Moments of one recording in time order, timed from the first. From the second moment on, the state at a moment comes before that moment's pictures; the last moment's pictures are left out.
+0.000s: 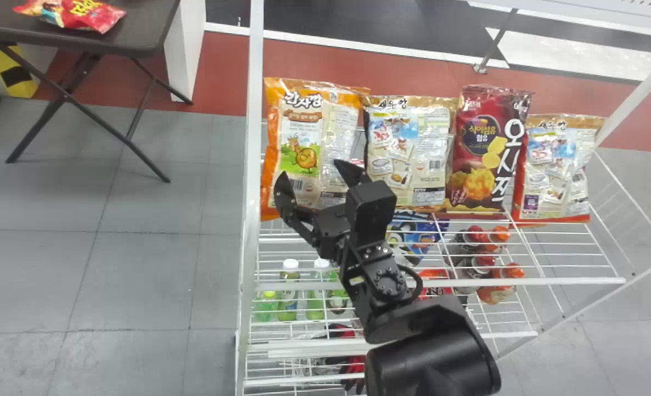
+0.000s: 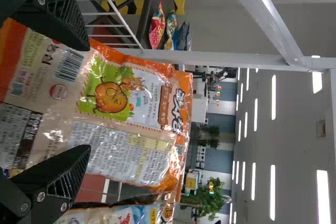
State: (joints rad) left arm 0.85 0.12 -0.06 -2.18 0.16 1.07 -1.22; right arm 0.17 0.00 0.19 -1.70 0.15 0.06 0.06
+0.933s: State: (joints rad) left arm 0.82 0.12 -0.07 -2.16 0.17 1.06 -1.22; right arm 0.07 0.00 0.17 -1.65 0.14 0.17 0.18
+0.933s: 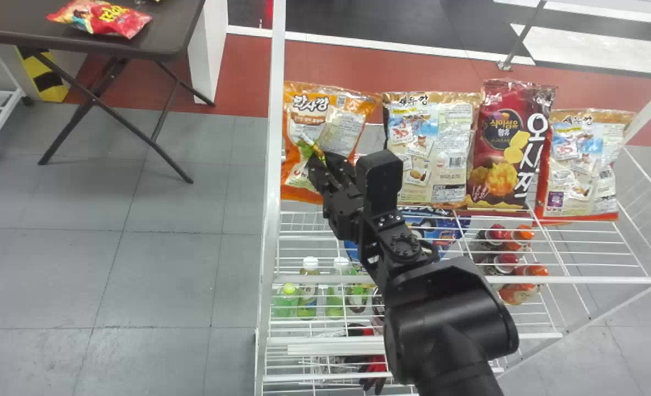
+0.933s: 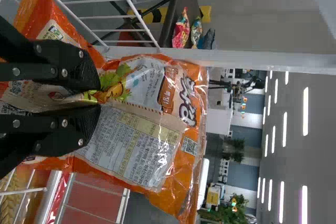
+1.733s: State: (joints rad) left arm 0.82 0.12 -0.08 -2.17 0.16 1.07 -1.22; right arm 0.15 0.00 0.14 -1.80 0.10 0.10 0.32
